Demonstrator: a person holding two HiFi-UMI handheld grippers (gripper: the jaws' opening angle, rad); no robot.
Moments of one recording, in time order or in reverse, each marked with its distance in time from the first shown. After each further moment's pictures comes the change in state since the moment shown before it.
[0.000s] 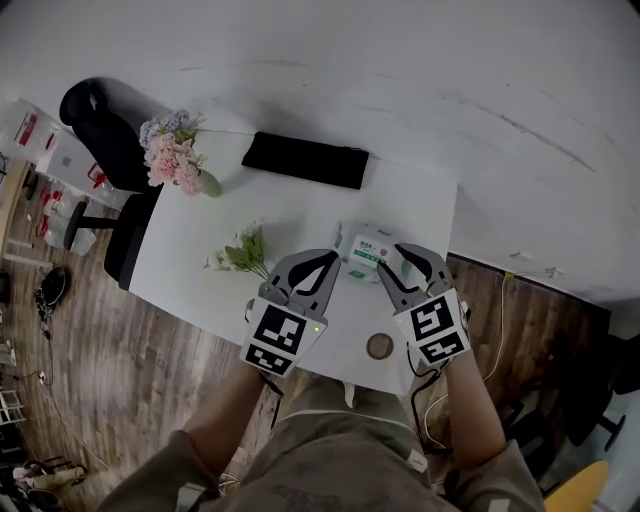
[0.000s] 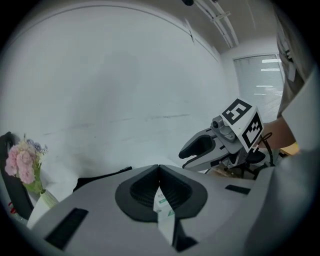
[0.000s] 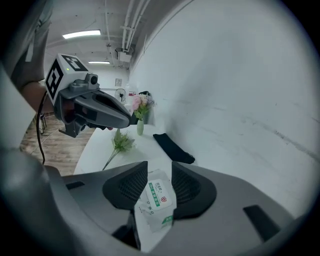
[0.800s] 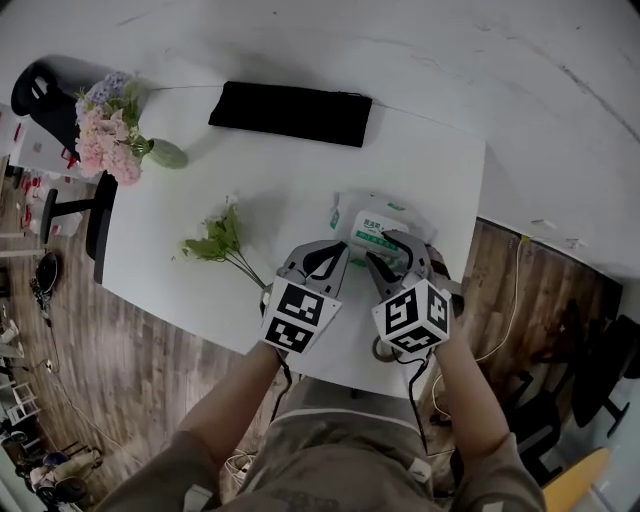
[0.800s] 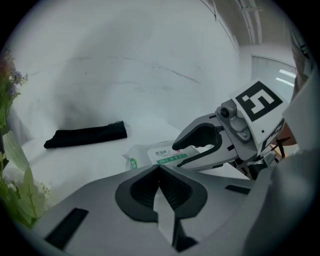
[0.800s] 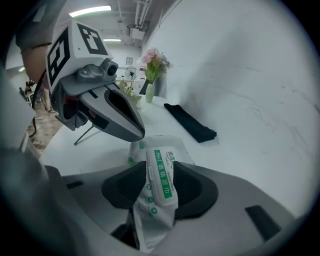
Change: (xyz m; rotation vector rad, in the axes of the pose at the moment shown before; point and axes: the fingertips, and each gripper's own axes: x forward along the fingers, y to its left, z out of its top) left arm 0.099 -0.008 -0.157 -0.157 0.246 -0.077; right arm 0.106 0.031 -0.113 -0.146 0.199 0.062
